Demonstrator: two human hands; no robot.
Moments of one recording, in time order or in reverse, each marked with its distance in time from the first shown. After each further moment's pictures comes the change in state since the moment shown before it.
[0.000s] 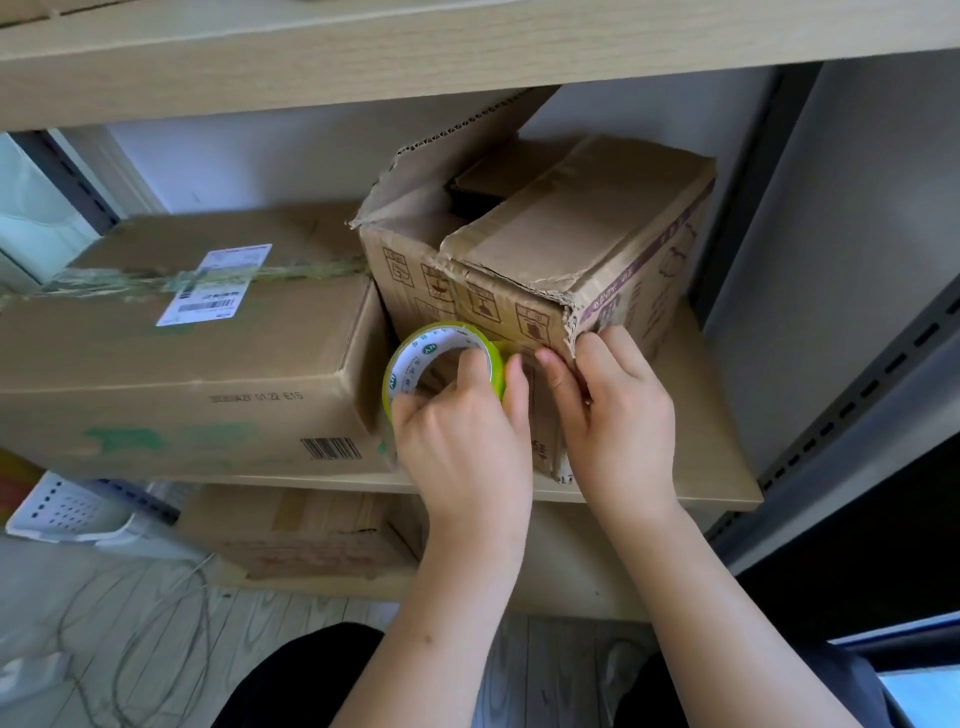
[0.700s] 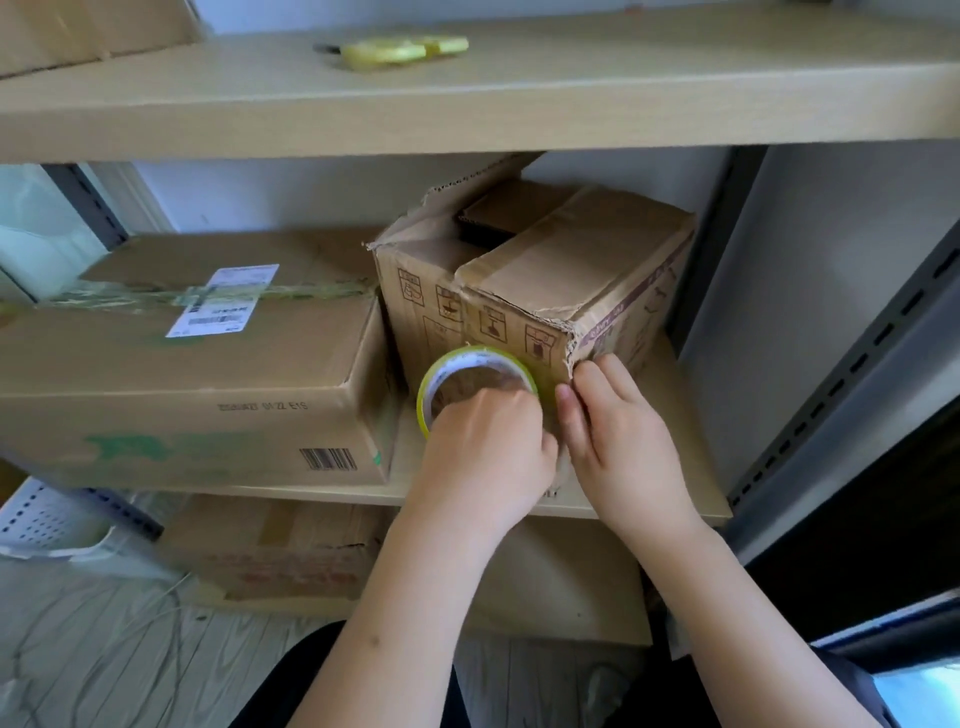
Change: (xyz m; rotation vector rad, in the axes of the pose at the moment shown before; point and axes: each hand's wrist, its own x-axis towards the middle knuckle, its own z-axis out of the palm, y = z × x) left_hand 0.016 0.010 -0.032 0.014 -0.519 0.304; right_hand -0.001 0.003 -0.035 -0.055 -0.301 -0.045
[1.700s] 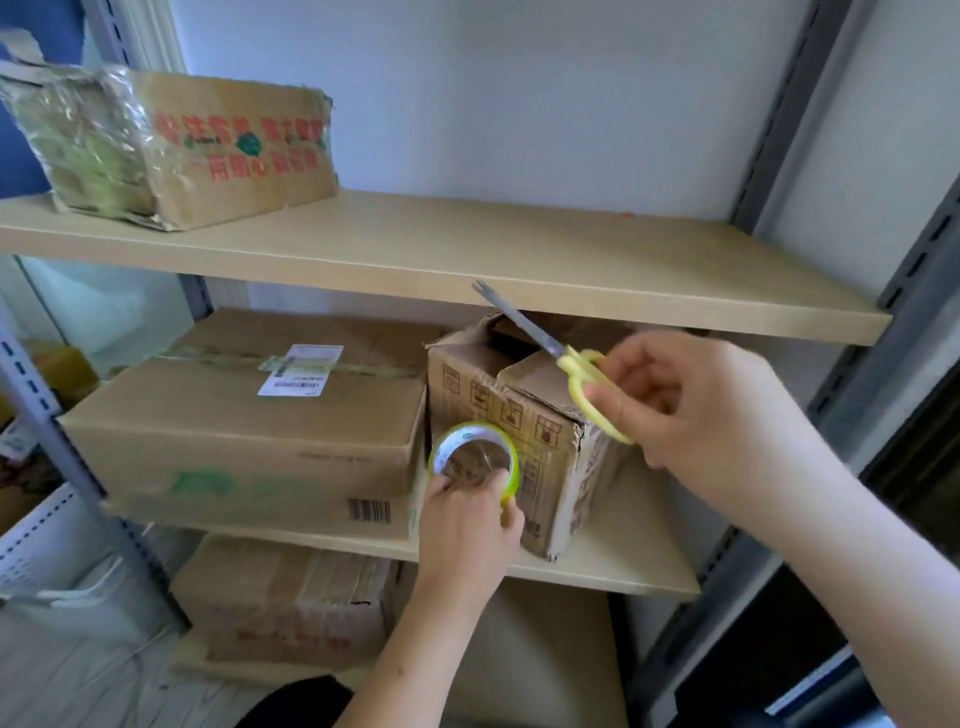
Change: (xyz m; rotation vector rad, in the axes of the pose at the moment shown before) left_hand -0.036 -0.041 0.027 -0.019 0.382 -0.028; right_hand 0.049 -0.134 -0.157 0.084 -0.197 0.064
